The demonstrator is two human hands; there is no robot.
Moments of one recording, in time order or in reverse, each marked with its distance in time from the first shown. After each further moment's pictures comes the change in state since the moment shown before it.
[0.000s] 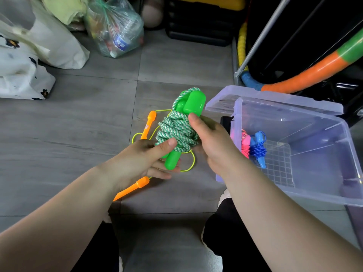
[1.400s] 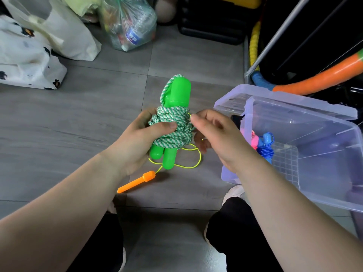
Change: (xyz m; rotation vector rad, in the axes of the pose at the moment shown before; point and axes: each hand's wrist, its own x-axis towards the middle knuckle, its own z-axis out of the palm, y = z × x) left_hand -0.003 0.009 -0.017 -0.231 0.147 0.219; right_hand -0.010 -0.008 0.005 -0.287 -0.114 -0.243
